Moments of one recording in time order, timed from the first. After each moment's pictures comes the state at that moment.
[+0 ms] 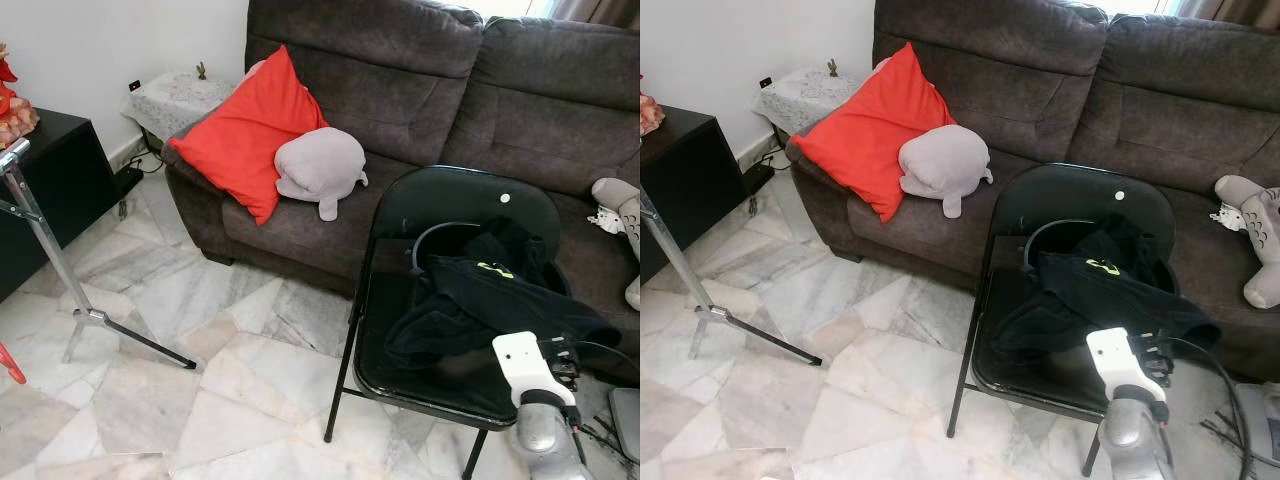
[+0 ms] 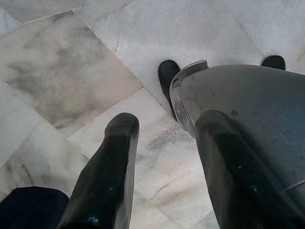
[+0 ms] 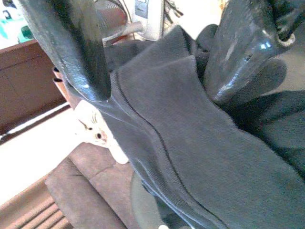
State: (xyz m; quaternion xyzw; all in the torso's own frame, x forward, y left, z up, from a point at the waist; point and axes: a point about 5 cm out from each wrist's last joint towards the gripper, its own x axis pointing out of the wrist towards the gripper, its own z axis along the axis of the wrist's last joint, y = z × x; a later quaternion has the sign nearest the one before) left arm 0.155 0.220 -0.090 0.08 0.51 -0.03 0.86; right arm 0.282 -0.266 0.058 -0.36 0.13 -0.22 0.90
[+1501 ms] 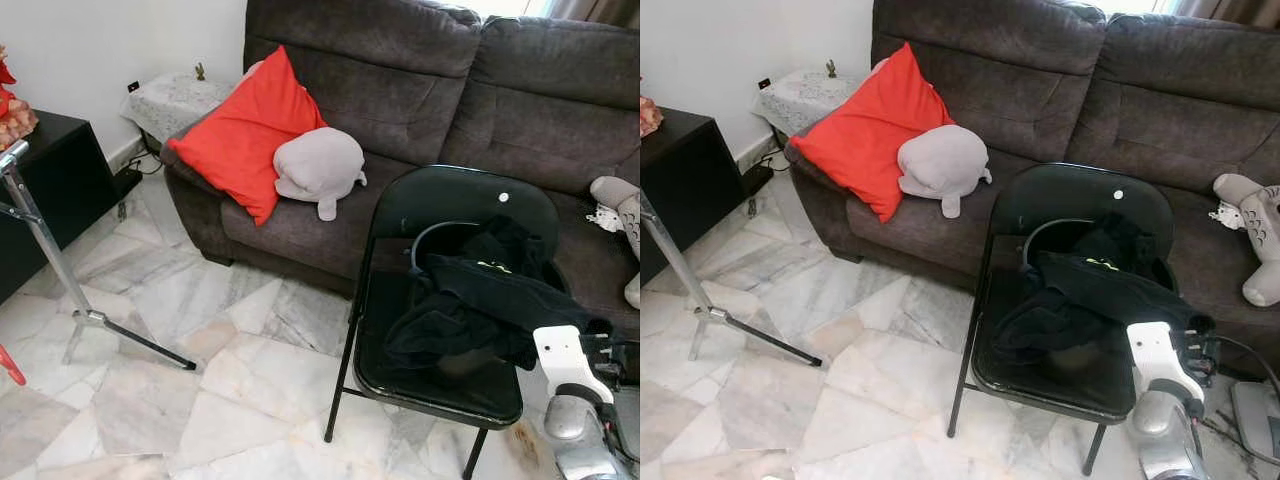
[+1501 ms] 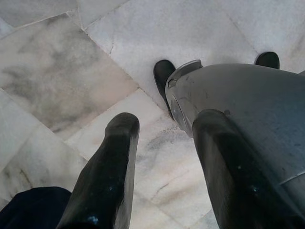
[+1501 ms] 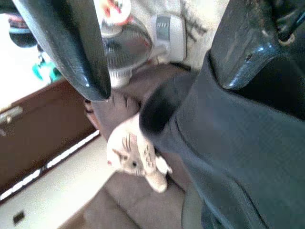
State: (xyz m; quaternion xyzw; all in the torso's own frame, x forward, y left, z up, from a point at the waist) left arm 0.156 0.220 -0.089 0.08 0.51 -0.05 0.86; right arm 0.284 -0.307 0.057 -0.34 0.15 -0.32 0.87
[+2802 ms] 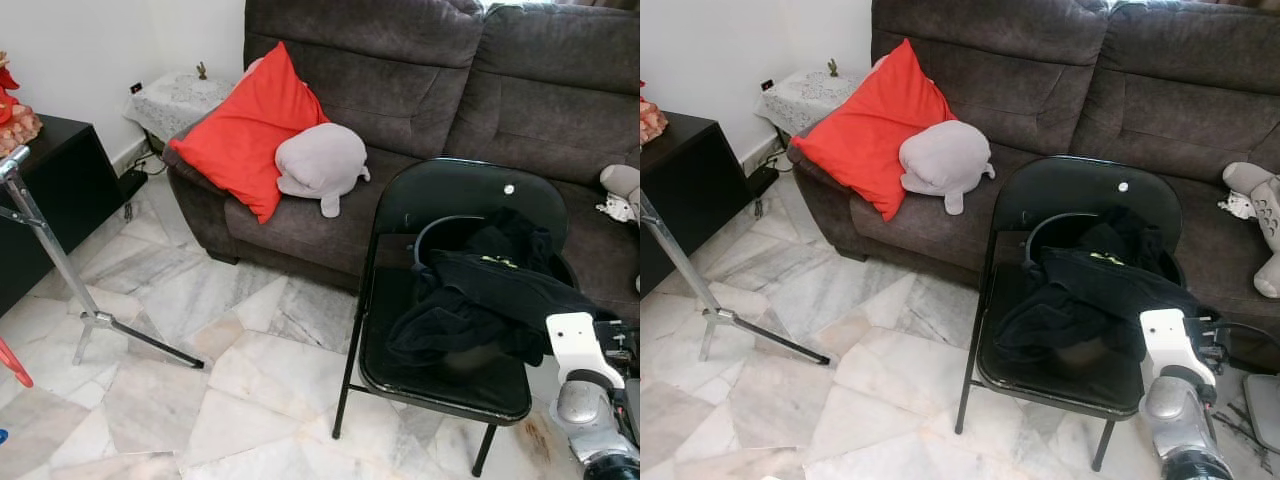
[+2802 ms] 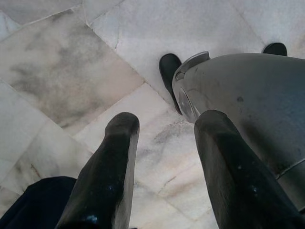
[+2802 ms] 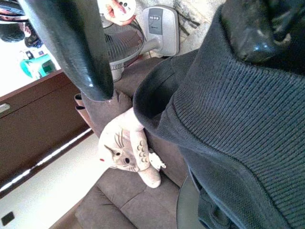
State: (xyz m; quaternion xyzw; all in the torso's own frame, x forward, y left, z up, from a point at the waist) left arm 0.156 0.223 -0.088 0.09 0.51 -0.07 0.85; right arm 0.300 -0.318 0.072 -0.34 0.13 -0.30 0.88
